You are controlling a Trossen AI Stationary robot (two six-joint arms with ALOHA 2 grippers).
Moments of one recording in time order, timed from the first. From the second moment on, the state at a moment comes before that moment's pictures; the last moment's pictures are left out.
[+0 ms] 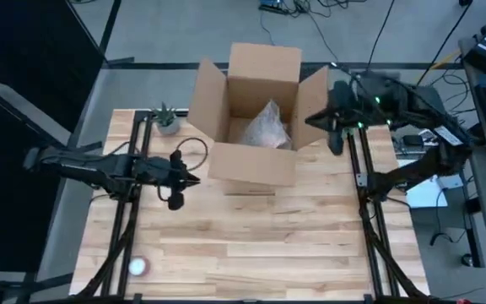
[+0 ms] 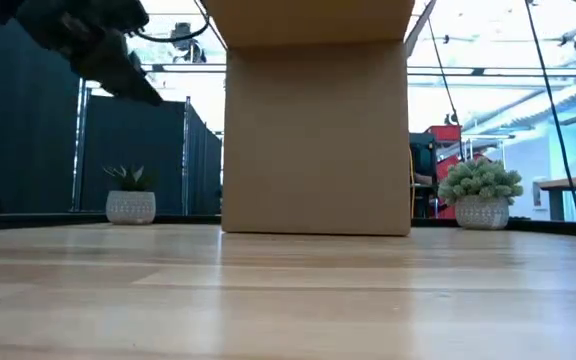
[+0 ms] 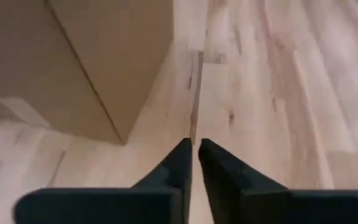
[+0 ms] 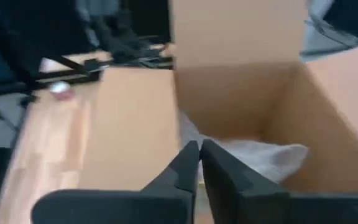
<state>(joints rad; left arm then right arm) -0.04 0.76 0.54 -0.37 -0.09 -0.10 -0.20 1.14 1.69 -1.02 -0.01 0.02</state>
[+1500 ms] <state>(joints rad) 0.02 0.59 0.23 -0.03 0.00 -0.09 -0.05 0.45 0.10 0.33 0.06 0.33</state>
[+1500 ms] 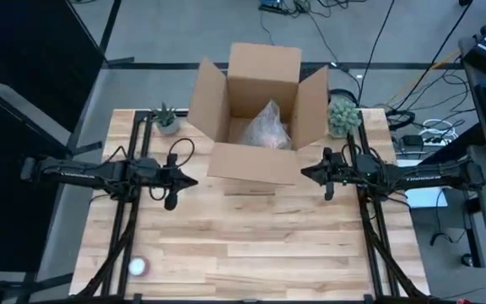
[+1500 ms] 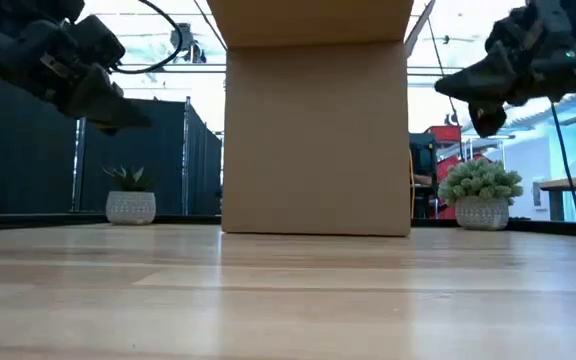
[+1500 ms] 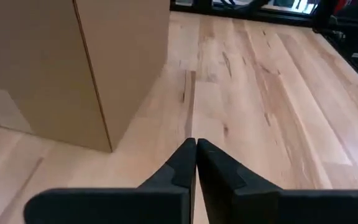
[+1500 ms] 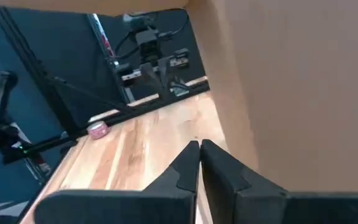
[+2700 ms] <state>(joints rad) 0.24 0.45 0.01 0.23 0.29 -0.15 -0.04 0.02 0.02 0.00 0.00 0.12</state>
